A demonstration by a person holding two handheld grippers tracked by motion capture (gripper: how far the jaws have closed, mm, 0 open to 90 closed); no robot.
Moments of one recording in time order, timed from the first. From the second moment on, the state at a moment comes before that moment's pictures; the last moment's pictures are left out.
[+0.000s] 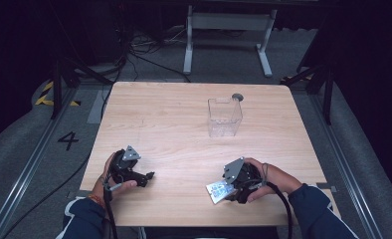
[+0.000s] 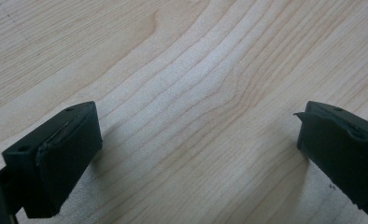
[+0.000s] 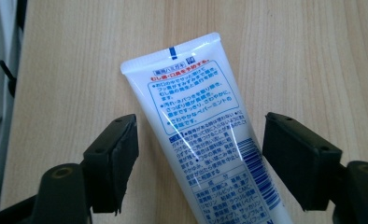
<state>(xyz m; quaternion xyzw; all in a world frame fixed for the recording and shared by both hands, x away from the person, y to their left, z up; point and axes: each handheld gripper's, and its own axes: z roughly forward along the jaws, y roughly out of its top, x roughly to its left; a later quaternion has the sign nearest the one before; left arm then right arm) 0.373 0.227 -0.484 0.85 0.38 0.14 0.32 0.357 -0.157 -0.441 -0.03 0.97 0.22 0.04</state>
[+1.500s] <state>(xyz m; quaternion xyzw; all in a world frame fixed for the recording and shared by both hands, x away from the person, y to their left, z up) 0.373 0.227 -0.484 0.85 0.38 0.14 0.33 0.380 -0.181 -0.428 0.07 0.95 0.29 0.05</state>
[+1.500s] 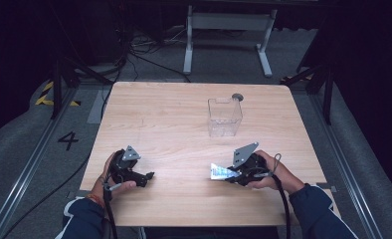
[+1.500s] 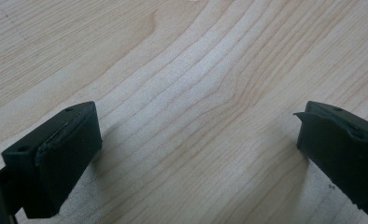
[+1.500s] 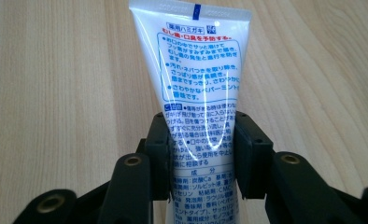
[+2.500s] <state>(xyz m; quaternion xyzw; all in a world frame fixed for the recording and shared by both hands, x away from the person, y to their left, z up) 0.373 0.227 -0.484 0.85 0.38 0.14 0.33 0.392 -0.231 -0.388 0.17 0.87 0.46 0.11</state>
